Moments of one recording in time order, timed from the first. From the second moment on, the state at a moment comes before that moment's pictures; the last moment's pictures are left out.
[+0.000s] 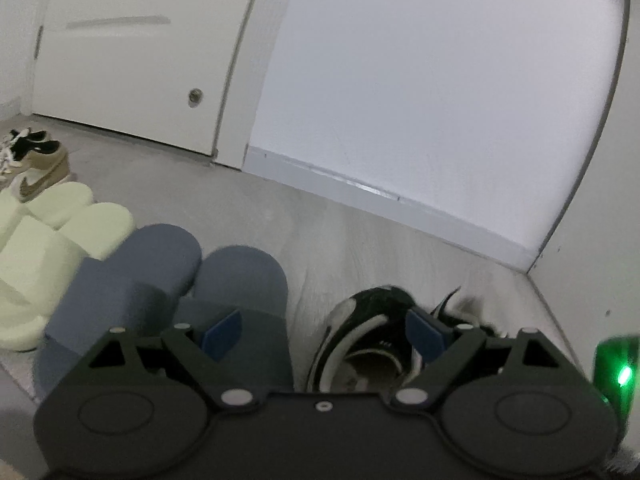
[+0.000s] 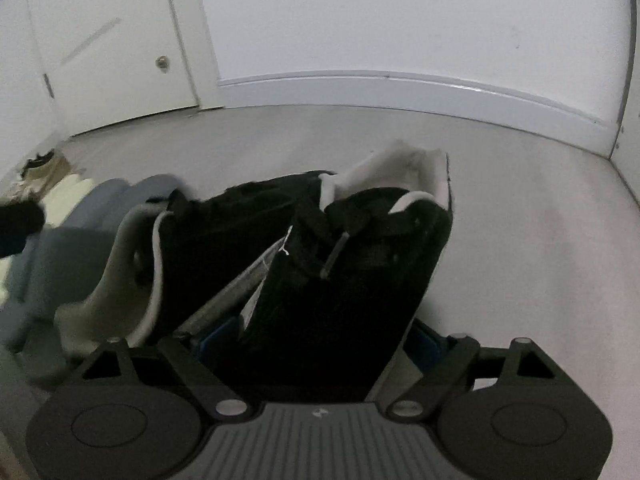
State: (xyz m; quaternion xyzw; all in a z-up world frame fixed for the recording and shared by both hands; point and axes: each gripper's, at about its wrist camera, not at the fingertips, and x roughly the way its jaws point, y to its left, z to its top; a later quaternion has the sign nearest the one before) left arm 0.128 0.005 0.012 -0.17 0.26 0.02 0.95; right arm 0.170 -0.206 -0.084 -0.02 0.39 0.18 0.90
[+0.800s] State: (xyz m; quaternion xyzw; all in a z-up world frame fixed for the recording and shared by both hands) left arm 0.120 0.060 -0.001 -0.24 0.30 0.08 0.92; right arm 0.118 -0.113 -0.044 -0.13 0.31 0.16 0.93
